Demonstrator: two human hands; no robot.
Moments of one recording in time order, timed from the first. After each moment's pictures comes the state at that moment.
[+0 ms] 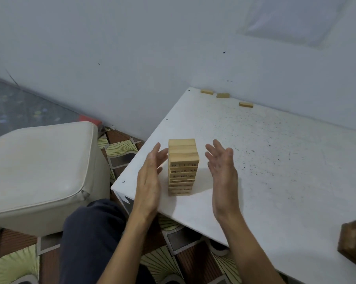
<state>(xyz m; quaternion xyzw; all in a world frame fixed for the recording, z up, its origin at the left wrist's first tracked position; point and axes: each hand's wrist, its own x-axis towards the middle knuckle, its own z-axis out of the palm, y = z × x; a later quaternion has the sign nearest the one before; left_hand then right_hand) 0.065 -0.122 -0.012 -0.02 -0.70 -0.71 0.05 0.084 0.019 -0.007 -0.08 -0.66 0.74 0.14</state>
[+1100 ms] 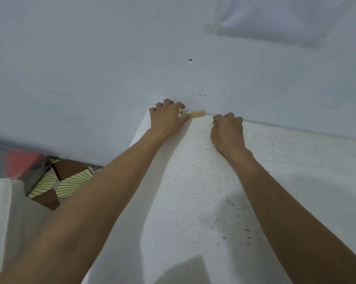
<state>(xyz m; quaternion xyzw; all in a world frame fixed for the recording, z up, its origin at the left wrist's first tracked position) -0.305 0.036 -0.015 -0.22 -0.96 -0.19 0.03 -0.207 0.188 -0.027 -0.19 -0.96 0.12 0.13</state>
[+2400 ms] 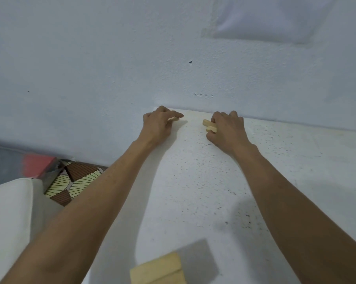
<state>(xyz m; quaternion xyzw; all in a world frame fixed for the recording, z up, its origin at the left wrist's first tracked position) -0.285 -0.019 -0.022 -0.30 -0.91 -0.29 0.07 -0.192 0.187 -0.017 -0.09 -0.98 0.05 0.13</state>
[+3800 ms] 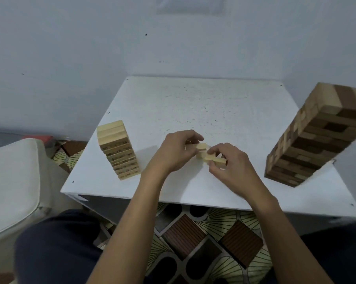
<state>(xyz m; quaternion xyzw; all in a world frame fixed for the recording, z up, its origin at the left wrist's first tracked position) 0.063 0.015 0.008 -0.32 -0.85 -0.39 -0.13 0.178 0.168 -0.023 -0.07 -0.93 0.34 0.14</state>
